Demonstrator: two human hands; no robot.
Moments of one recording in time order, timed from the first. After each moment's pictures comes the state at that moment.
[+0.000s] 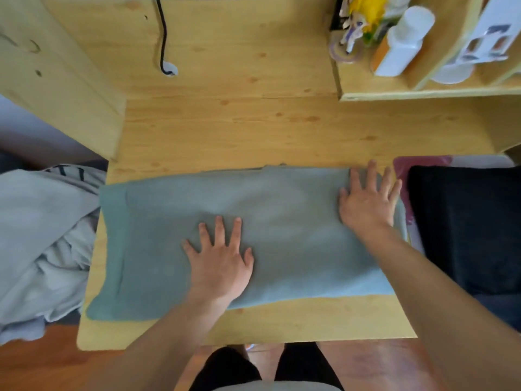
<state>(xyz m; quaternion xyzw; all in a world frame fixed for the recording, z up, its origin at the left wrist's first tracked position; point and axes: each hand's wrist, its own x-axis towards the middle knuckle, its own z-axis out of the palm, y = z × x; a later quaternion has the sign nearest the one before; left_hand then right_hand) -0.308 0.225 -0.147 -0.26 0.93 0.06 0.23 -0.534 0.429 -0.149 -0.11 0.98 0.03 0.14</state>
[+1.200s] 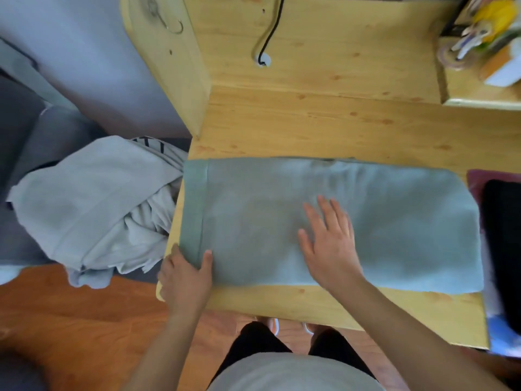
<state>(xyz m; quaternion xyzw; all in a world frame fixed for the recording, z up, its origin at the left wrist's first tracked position) -0.140 0.118 -0.142 -0.62 0.73 0.28 0.07 -0.344 0.307 -0.123 -0.33 0.92 -0.15 0.11</state>
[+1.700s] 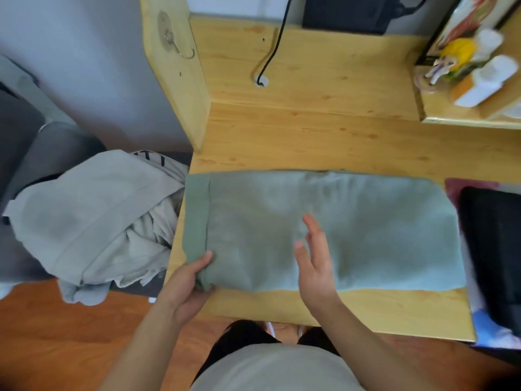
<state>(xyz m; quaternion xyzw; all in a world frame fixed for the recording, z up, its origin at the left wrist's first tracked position) -0.146 0.088 -0.107 -0.54 0.22 0.81 -0.02 -0.282 0.289 -0.105 -0.12 0.79 -0.55 0.24</state>
